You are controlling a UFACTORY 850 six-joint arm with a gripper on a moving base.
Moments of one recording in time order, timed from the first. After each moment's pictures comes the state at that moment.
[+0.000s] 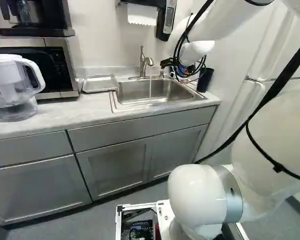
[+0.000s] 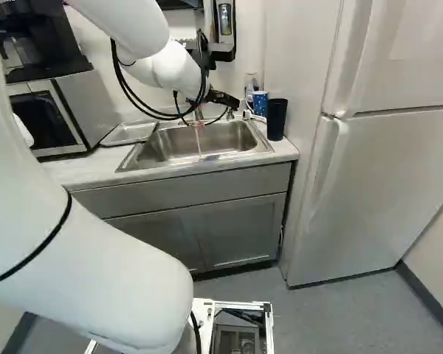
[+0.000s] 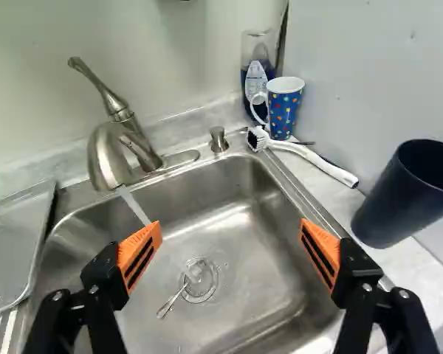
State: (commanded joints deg) arm -6.8 10.7 -46.7 8.7 4.3 0.0
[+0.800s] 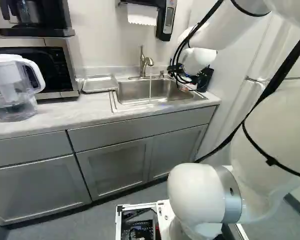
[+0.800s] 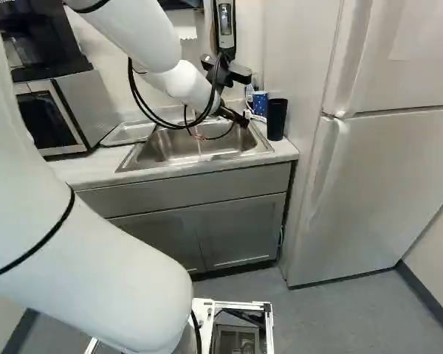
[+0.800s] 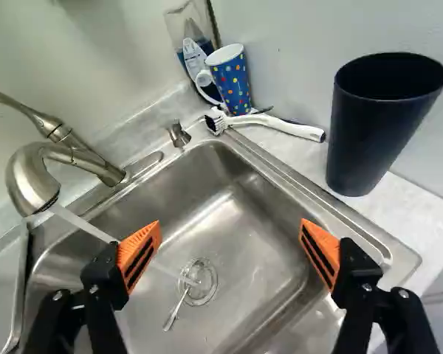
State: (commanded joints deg) arm -9.7 8.4 -43.7 22.3 8.1 0.0
